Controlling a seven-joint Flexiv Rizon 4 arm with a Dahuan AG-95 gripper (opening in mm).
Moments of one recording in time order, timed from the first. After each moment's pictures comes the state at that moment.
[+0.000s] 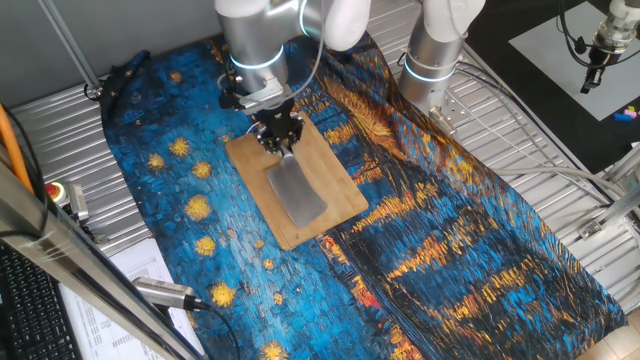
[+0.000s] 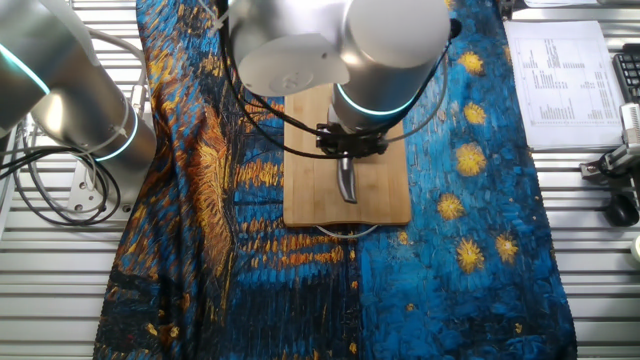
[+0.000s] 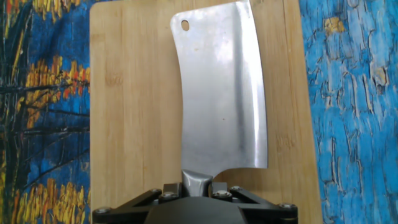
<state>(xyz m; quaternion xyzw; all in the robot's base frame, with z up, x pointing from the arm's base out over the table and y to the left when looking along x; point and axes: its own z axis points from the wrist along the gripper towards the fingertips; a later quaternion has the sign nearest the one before) 0.407 0.001 0.049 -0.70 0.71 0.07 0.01</state>
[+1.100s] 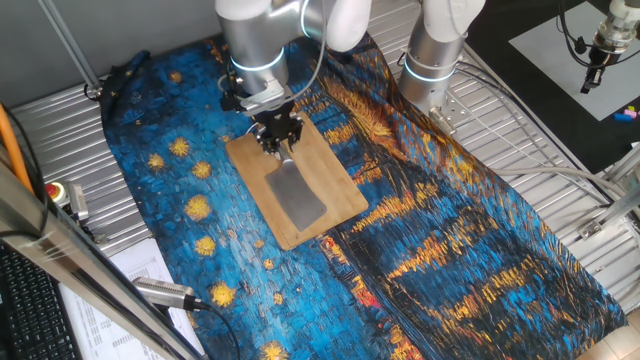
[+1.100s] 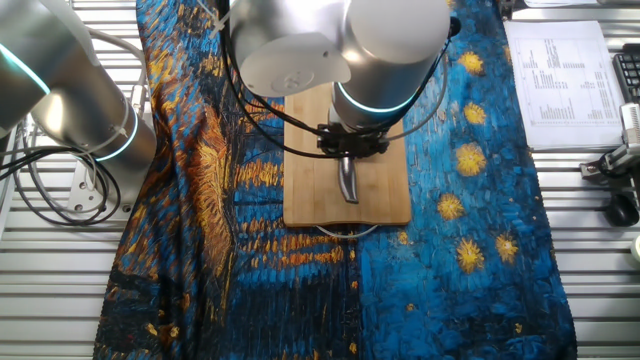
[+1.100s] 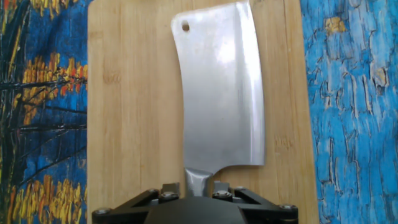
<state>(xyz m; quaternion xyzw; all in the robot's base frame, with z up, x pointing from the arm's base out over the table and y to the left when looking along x) 0.407 0.001 0.050 -0.70 0.71 0.06 0.01</state>
